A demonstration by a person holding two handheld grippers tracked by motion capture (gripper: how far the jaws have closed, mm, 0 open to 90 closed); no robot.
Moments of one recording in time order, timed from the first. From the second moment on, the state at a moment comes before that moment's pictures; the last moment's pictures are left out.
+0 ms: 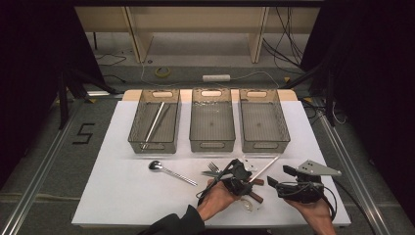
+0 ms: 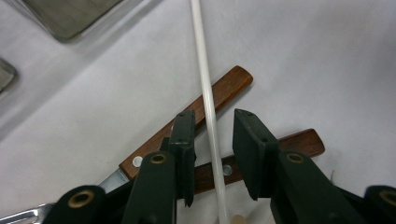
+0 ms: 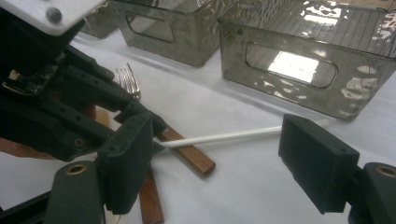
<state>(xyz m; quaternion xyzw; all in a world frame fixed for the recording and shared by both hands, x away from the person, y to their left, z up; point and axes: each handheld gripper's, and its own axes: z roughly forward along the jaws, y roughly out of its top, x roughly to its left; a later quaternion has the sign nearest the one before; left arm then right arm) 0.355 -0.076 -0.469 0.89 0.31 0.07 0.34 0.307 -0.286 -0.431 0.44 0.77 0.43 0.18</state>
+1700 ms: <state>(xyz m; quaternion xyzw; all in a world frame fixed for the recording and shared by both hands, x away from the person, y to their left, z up) 0.366 -0.011 -0.410 0.87 0.29 0.08 0.39 0.308 -0.289 -0.432 0.44 0.76 0.43 0.18</state>
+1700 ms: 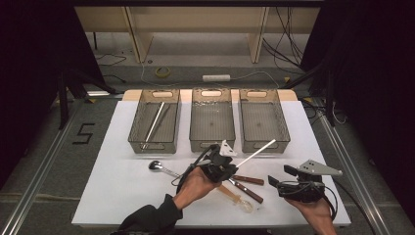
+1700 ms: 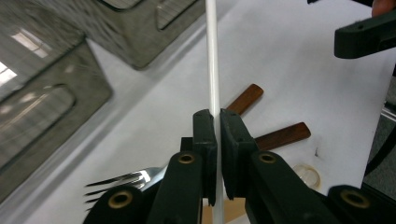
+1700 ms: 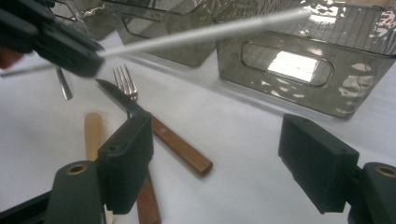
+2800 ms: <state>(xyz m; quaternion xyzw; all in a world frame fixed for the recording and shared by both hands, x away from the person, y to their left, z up) 0.407 0.109 -0.375 0.80 0.38 0.12 0.45 0.307 -0.286 -0.431 0.44 0.77 0.43 0.18</state>
